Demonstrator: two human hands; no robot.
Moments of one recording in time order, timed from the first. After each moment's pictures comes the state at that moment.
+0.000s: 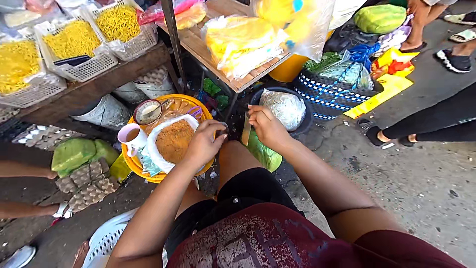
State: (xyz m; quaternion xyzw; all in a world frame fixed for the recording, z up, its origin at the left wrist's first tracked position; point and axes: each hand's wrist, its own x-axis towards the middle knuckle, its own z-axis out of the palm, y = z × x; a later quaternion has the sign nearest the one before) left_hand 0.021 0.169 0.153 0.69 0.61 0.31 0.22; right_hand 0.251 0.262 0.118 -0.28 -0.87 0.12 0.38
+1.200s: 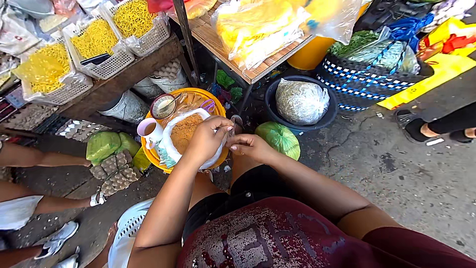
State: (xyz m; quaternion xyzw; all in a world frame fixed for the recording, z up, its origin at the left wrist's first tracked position) left_hand 0.011 0.156 0.187 0.68 0.61 0.33 0.24; right_hand 0.201 0.208 0.084 -0.27 -0.67 0.65 0.21
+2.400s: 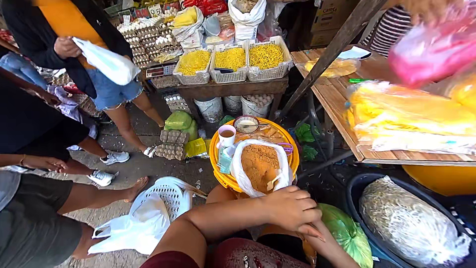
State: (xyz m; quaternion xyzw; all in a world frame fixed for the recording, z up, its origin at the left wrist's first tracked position) left_hand 0.035 0.117 0.119 0.84 0.46 0.27 -0.09; right_hand 0.203 0.180 0.077 -0.17 -0.76 0.60 0.19
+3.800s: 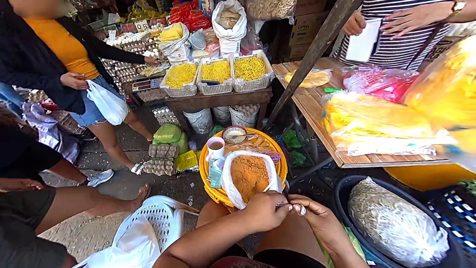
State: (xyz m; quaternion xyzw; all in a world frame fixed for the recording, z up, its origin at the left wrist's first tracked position) left_hand 0.019 0.107 0.150 0.62 0.65 0.32 0.29; right_hand 0.185 0.217 0.085 -0.25 -0.60 0.69 0.32
